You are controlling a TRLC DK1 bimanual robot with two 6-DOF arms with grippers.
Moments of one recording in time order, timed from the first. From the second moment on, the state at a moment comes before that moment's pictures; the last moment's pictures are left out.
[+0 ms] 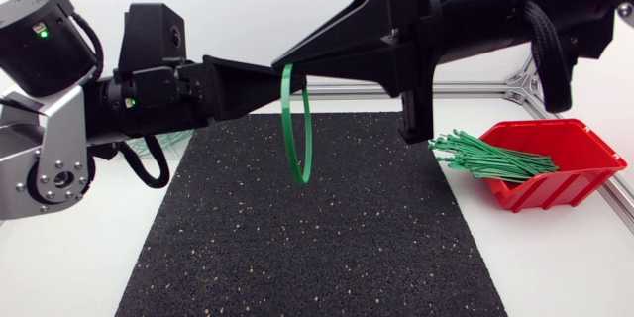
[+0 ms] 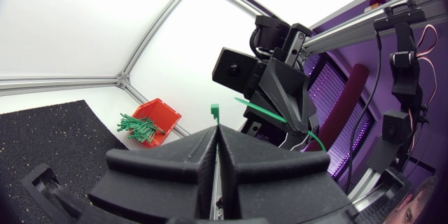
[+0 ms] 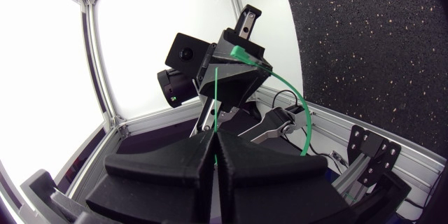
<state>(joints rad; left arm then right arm) -0.43 1.30 0.76 0.70 1.03 -0.77 0.58 1.33 1.31 -0.46 -1.01 1.41</state>
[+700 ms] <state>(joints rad) -0.43 1.30 0.77 0.70 1.01 -0.77 0.56 1.32 1.28 -0.42 -1.01 1.41</state>
